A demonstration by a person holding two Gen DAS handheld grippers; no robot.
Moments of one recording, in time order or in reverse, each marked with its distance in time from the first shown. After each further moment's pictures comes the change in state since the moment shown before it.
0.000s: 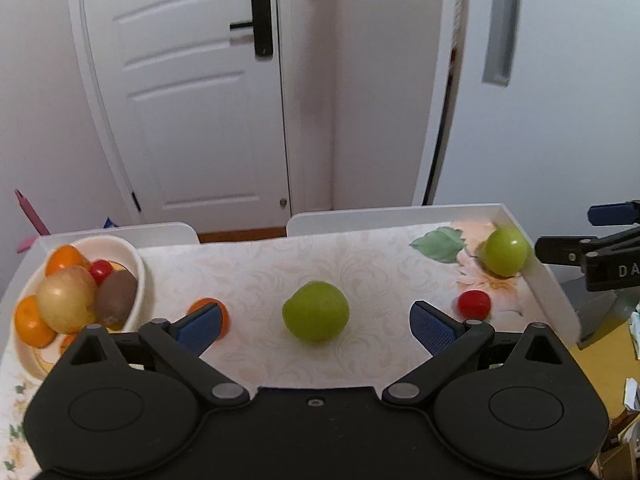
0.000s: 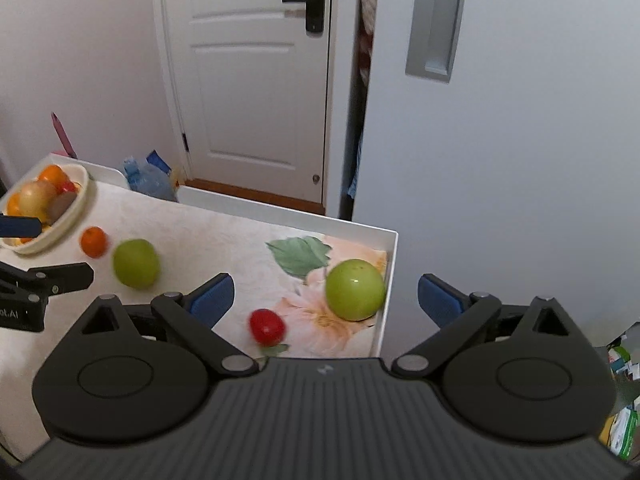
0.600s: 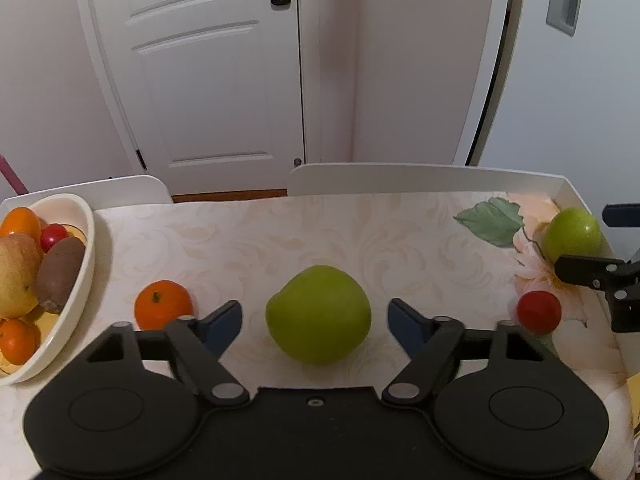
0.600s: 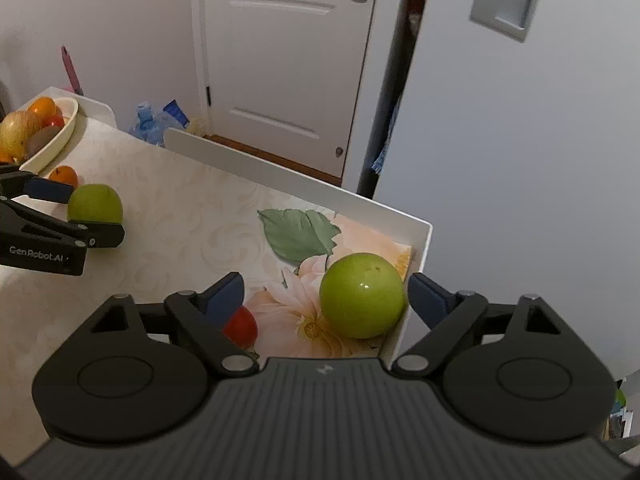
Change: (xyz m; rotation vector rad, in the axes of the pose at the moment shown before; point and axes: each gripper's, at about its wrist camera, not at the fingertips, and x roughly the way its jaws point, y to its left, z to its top) left arm 0.085 -0.004 -0.002 -0.040 0.117 0.049; right arm 0.073 0.001 -0.005 -0.160 0.072 0.065
